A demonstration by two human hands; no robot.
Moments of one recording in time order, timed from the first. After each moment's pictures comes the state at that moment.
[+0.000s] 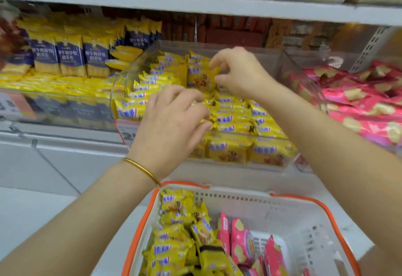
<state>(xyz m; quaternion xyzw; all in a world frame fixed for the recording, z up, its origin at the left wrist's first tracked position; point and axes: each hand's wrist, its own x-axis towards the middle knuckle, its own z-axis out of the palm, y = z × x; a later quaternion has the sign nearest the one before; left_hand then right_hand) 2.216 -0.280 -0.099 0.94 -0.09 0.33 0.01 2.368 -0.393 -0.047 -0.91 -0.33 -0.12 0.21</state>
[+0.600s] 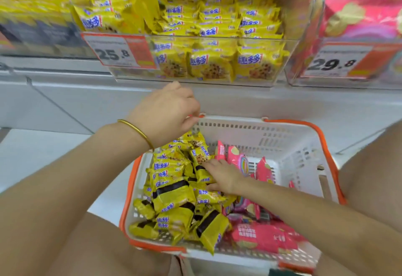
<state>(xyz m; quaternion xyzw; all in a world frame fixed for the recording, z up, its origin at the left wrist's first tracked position) 2.170 -0.323 -0.162 0.99 -0.15 0.05 0.03 2.207 -0.493 -0.386 -0.86 -0.42 0.29 0.02</state>
